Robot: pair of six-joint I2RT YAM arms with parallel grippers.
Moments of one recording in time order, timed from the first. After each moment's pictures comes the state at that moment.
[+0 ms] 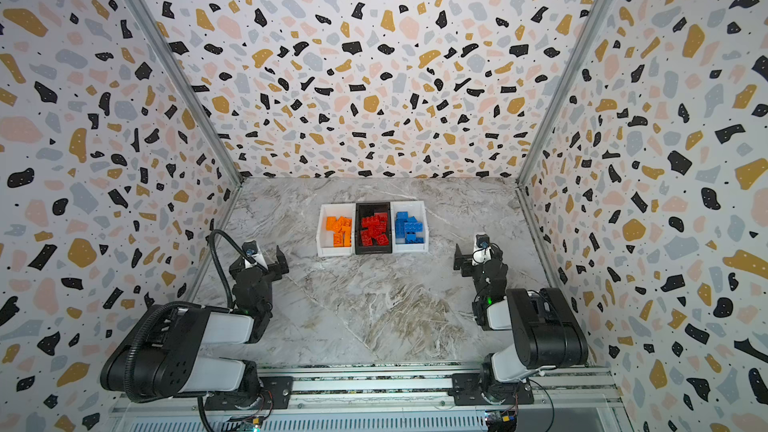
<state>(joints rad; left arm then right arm) -0.12 1.40 0.15 1.08 -0.42 0.00 0.04 1.50 0.21 1.12 -0.02 -0.08</state>
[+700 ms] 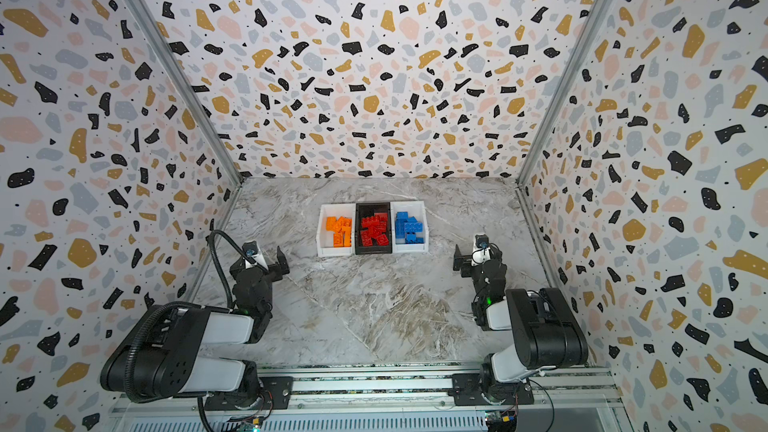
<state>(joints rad) -0.12 1.40 0.15 1.08 -0.42 -0.01 0.06 1.50 0.21 1.10 -0.01 -0.08</state>
